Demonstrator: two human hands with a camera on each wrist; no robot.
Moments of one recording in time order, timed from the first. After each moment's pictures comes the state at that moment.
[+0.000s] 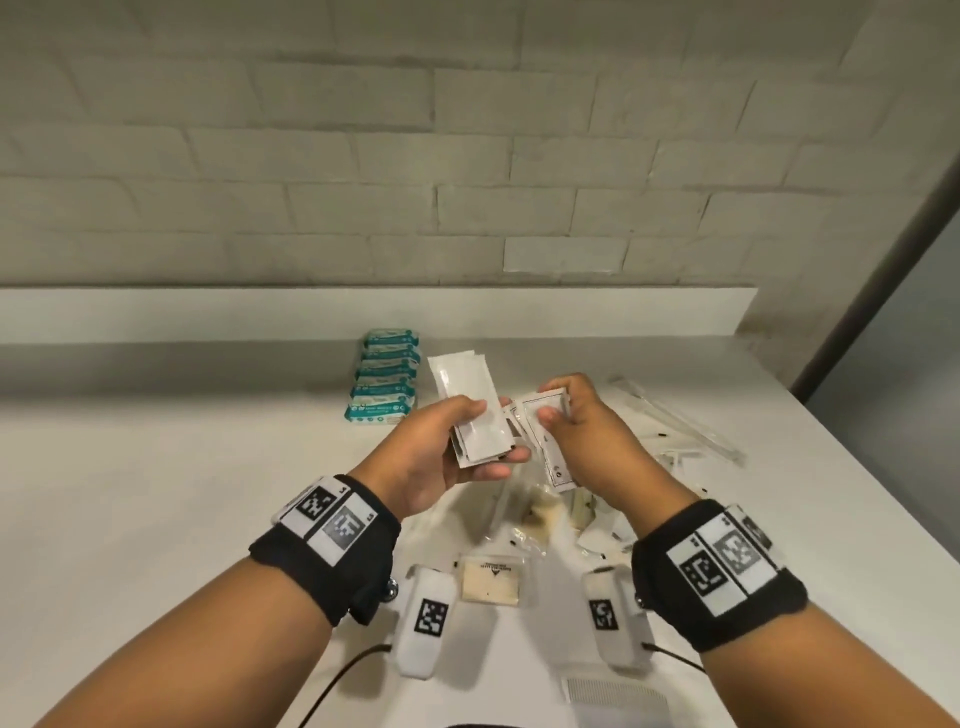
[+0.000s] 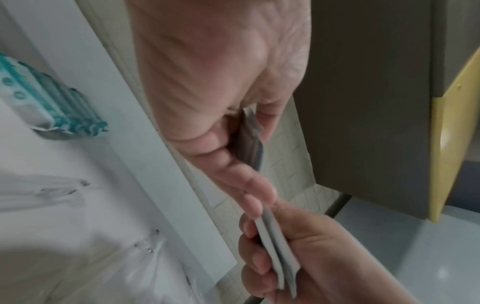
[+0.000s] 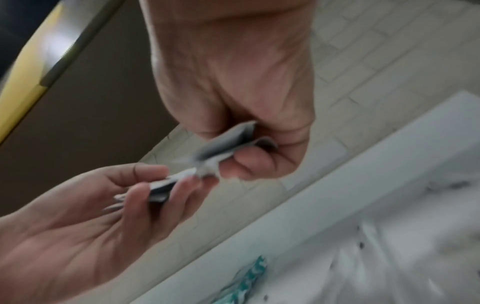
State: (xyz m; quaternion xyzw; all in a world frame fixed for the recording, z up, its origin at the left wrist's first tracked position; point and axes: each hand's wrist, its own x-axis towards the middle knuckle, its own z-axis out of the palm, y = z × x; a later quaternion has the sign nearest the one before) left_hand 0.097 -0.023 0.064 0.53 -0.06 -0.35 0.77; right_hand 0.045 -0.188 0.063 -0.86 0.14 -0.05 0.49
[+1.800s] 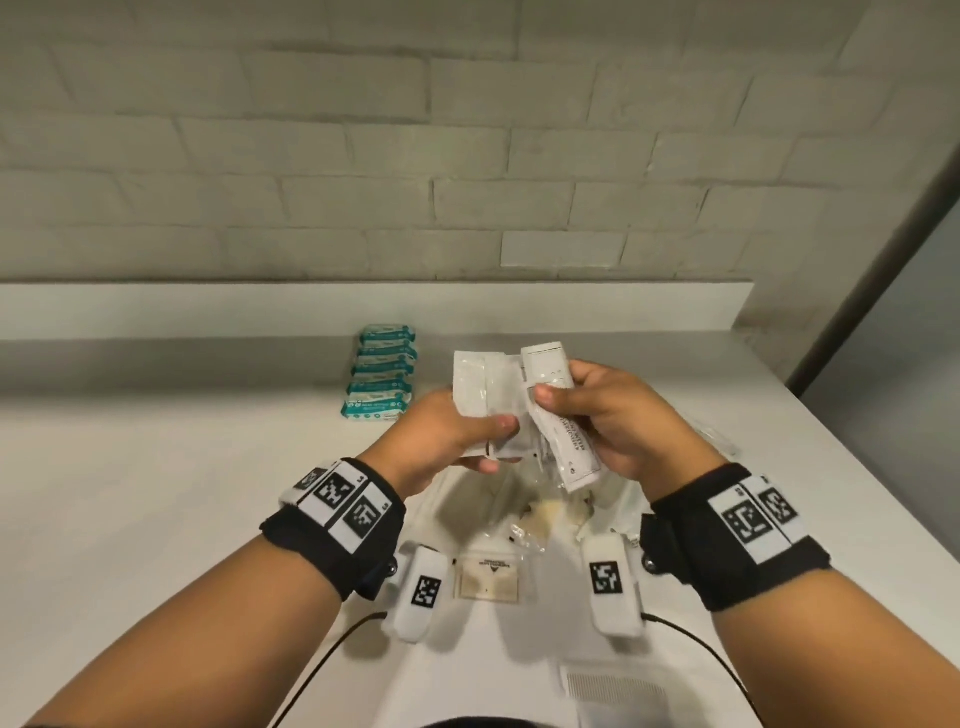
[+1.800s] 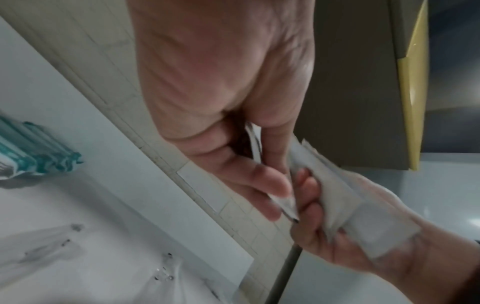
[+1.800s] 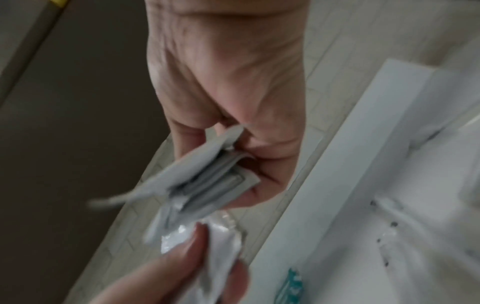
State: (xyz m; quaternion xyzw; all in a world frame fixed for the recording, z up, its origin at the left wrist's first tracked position) left_hand 0.117 -0.027 0.050 0.67 -0.18 -0.27 0.66; right_hand 0.051 -0.202 0.082 -0.61 0.07 0.03 0.79
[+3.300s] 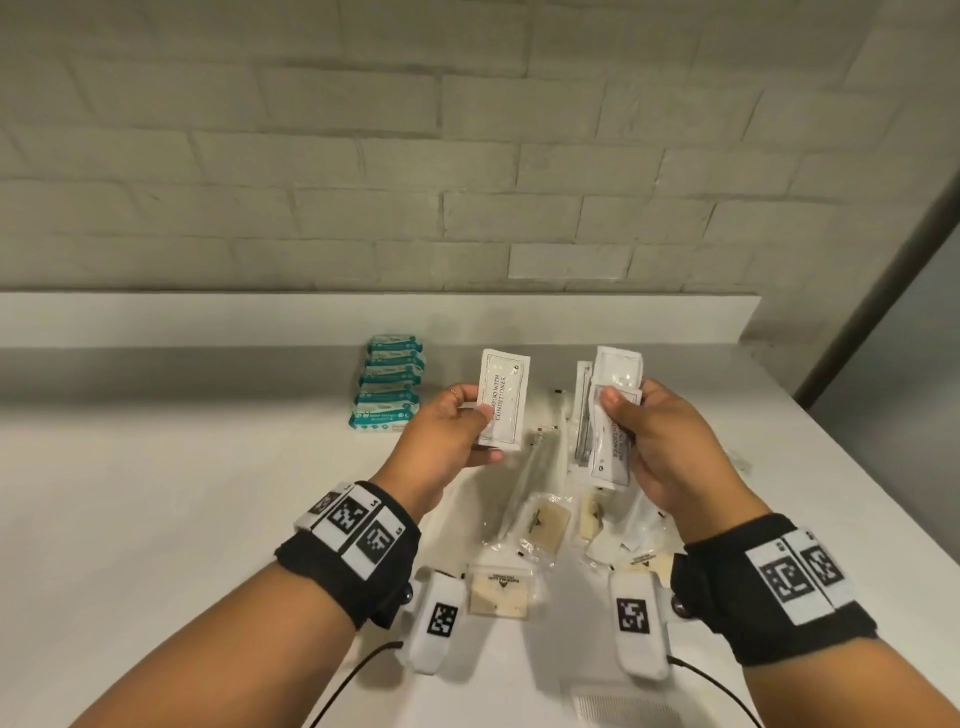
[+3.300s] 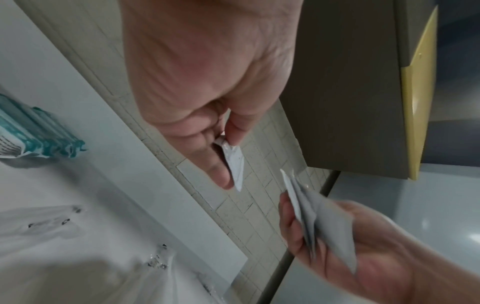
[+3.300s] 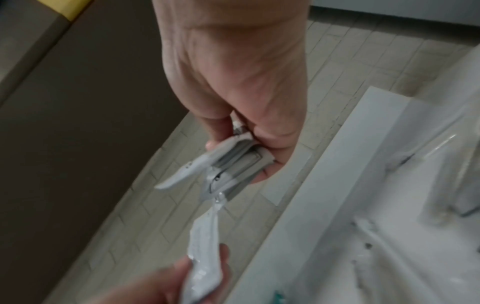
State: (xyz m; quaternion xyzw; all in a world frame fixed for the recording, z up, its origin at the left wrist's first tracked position) left_hand 0.117 -0.033 0.046 0.65 -0.09 -0.19 0.73; right_hand 0.043 -0.221 0.065 -0.61 0.17 -0.13 0.76
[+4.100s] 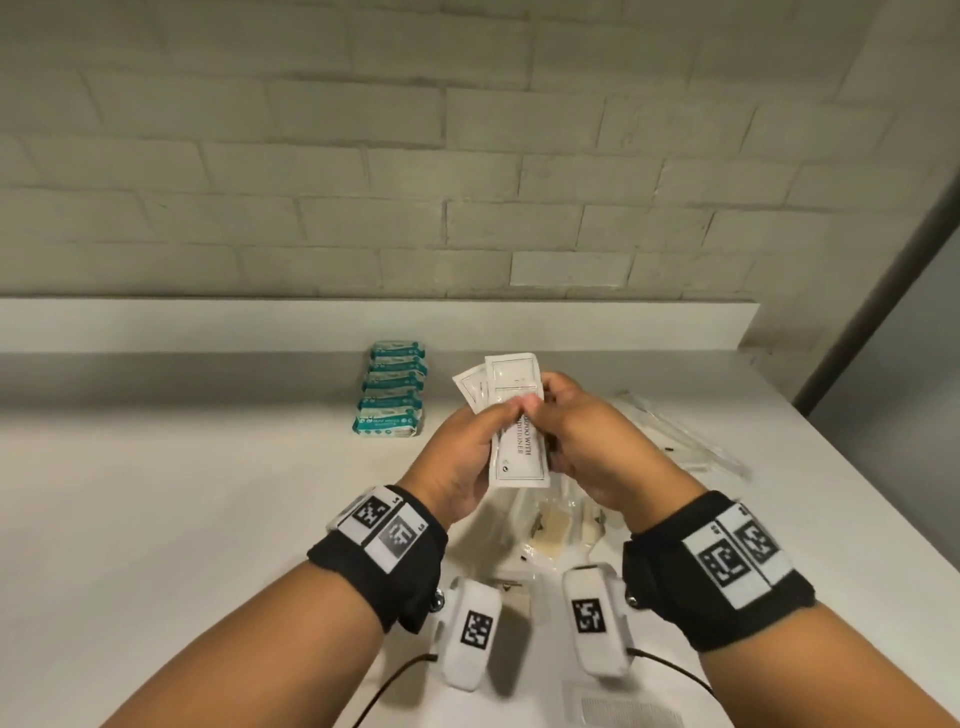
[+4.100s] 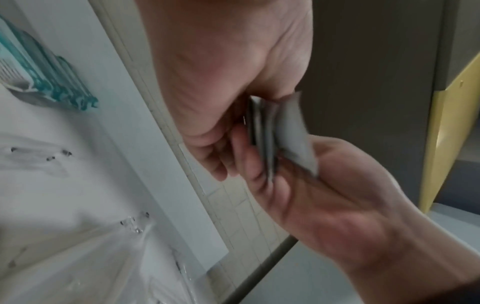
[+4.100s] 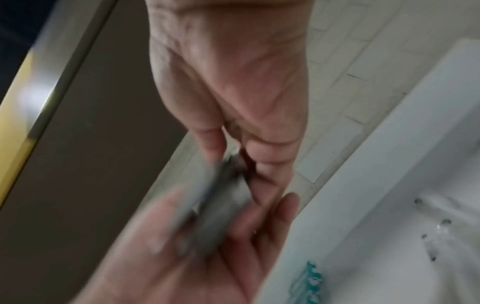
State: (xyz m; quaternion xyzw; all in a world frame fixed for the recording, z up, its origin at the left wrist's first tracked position) left_hand 0.107 -0.046 0.049 0.51 -0.12 -0.28 0.80; right_hand 0.056 -0.163 0.087 -0.73 0.09 0.01 0.68
